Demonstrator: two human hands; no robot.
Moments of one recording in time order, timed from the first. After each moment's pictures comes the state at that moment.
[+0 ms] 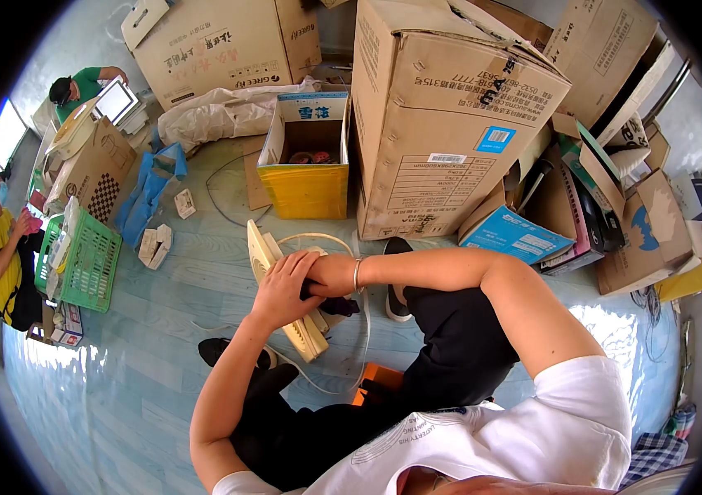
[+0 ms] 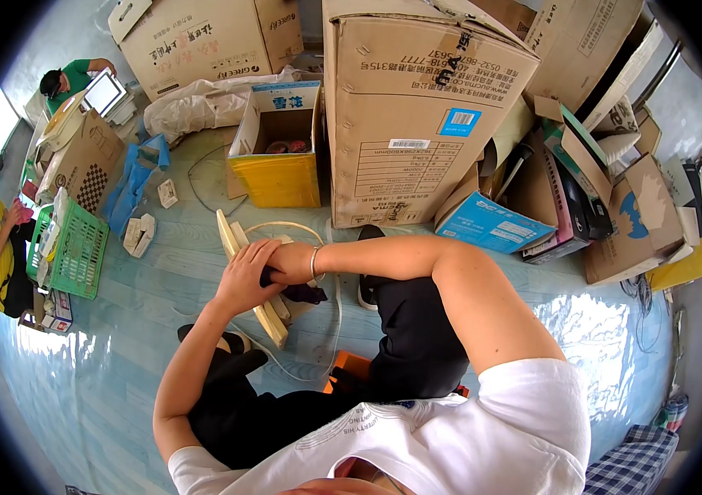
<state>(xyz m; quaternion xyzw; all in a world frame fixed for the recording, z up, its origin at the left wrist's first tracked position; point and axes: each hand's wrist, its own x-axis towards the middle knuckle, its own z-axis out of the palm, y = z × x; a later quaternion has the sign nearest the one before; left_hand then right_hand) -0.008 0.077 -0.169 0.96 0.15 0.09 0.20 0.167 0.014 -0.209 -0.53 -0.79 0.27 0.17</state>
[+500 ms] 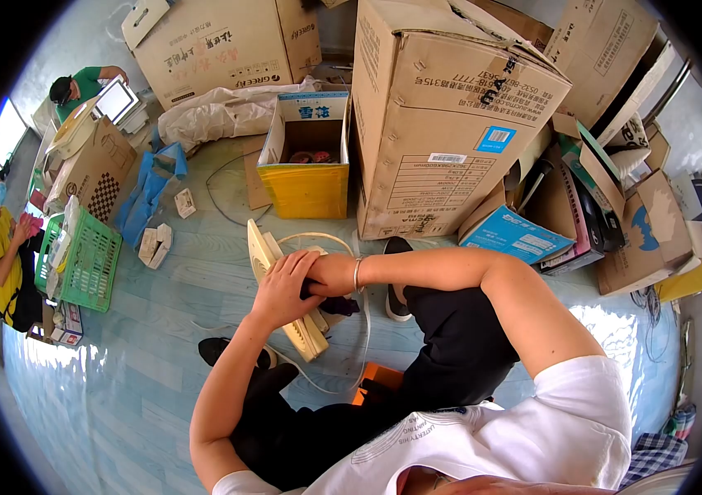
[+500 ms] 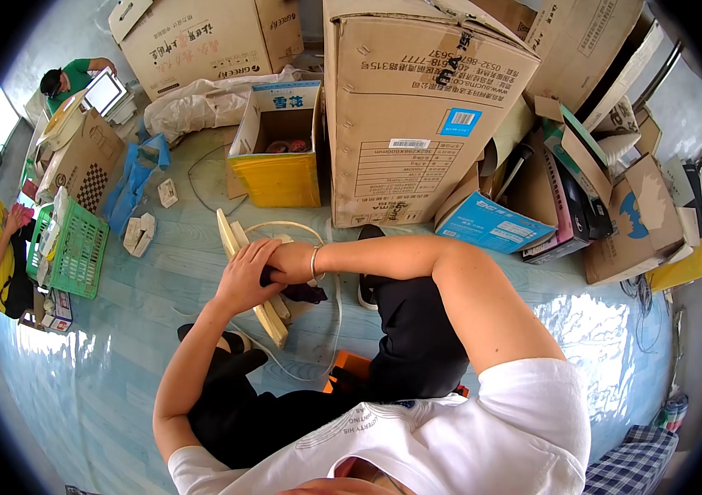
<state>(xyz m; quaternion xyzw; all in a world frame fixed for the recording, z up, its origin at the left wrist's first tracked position) -0.008 0.078 -0.172 0.96 0.14 0.11 0.19 0.167 0.013 -0.205 -0.52 -0.79 0.26 0.19</state>
